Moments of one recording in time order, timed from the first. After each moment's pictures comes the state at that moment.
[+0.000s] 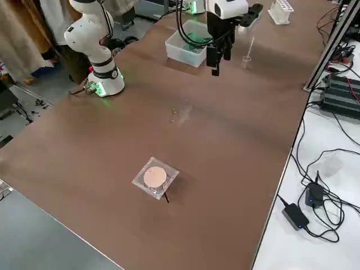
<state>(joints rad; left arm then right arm) -0.01 0.03 -0.35 -1.65 -0.04 1.54 -0.21 0.05 0.22 -0.19 -1.42 0.04 1.79 -0.14</state>
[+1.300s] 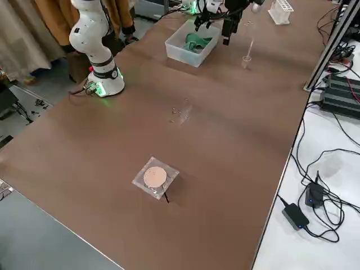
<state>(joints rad) -0.12 0.44 -0.87 -2.13 0.09 2.23 -0.59 0.38 0.22 -0.18 -1.49 0.04 1.69 0.15</state>
